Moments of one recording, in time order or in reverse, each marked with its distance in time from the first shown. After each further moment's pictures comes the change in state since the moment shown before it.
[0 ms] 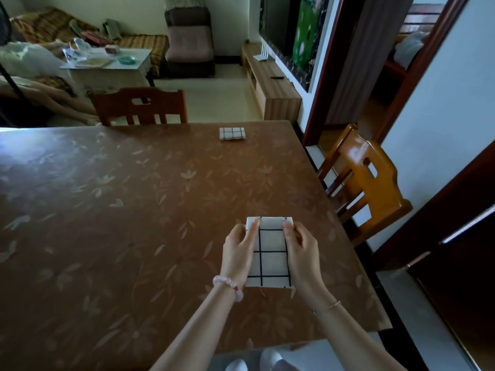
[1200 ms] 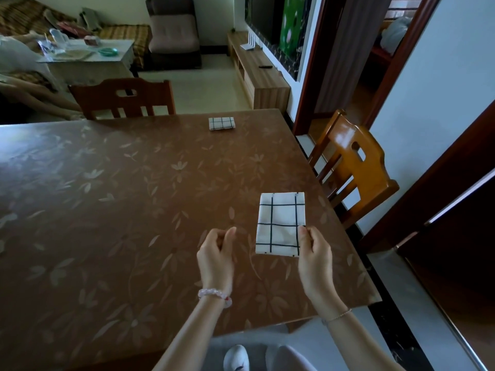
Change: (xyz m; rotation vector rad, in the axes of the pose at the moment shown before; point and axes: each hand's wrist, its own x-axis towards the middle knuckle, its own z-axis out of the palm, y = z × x) left_hand -0.028 -0.027 -0.025 0.239 0.259 0.210; right_hand -0.038 0.016 -0.027 -0.084 0.089 0.033
